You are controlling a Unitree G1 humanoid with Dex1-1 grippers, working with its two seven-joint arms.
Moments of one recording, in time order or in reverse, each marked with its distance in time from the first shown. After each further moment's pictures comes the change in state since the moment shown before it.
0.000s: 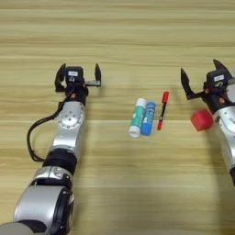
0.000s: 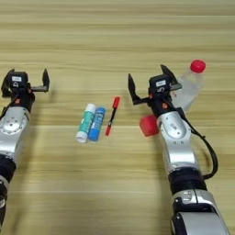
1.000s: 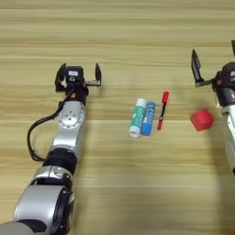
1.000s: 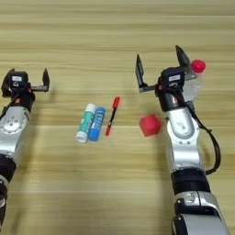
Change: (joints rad) left arm -0.003 0.000 0.000 0.003 0.000 -0.002 0.000; right arm 0.015 0.001 -0.062 -0.112 0.032 -0.219 -0.049
